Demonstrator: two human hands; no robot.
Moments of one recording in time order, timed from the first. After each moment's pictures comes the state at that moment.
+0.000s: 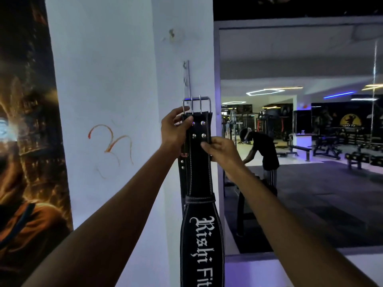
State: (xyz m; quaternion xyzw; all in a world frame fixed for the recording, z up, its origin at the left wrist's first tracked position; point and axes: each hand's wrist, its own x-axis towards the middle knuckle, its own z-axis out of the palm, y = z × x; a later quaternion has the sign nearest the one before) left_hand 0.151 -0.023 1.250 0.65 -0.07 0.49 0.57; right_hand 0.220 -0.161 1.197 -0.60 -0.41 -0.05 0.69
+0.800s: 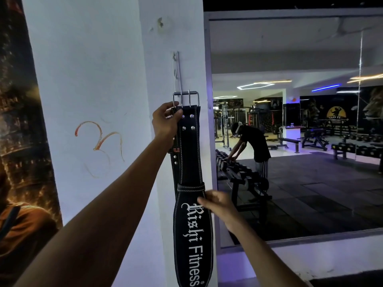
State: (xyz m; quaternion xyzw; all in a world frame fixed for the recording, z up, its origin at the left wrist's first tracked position) left_hand 0.191 0.002 1.255 0.64 -0.03 0.51 0.58; right_hand 0.249 -0.155 1.031 -0.64 -0.34 0.08 0.68
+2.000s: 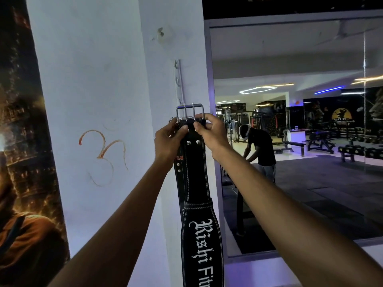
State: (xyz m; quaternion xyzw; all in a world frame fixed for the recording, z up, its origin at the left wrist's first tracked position) left_hand 0.175 -0.001 1.228 0.69 -0.08 0.48 0.54; right_hand 0.234 -0.125 1.244 -0.56 -0.36 -0.14 0.73
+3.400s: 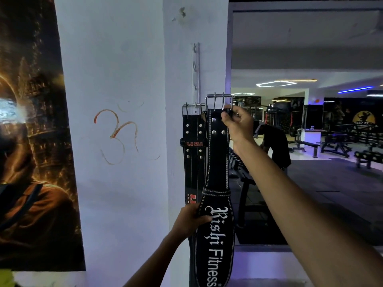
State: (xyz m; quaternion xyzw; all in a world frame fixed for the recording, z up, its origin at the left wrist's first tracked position) left_hand 0.169 -0.001 0.983 0.84 0.01 0.22 0.50; right_hand 0.249 -0.147 1.229 -0.54 -0.31 -0.16 0.77
